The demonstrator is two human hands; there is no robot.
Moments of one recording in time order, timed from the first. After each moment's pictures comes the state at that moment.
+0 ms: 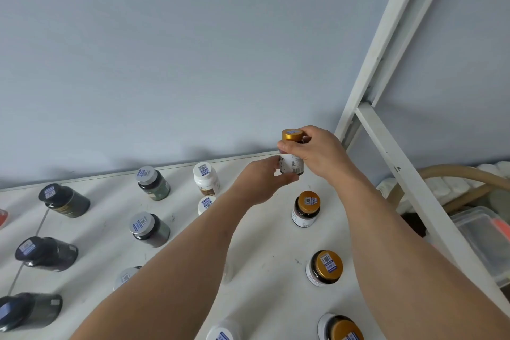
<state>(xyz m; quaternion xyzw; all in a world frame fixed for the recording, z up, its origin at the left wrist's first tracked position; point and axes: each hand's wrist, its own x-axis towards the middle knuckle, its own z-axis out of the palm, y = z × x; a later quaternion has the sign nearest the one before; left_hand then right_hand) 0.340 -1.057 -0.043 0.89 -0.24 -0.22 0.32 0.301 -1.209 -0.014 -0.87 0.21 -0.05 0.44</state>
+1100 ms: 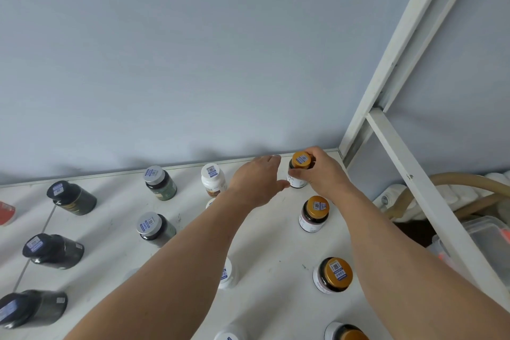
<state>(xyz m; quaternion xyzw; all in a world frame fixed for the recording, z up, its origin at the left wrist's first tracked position) 0.351 -1.044 -0.042 0.93 -0.33 -0.10 0.10 0.298 -1.203 -0.058 -0.87 0.23 0.01 0.44</state>
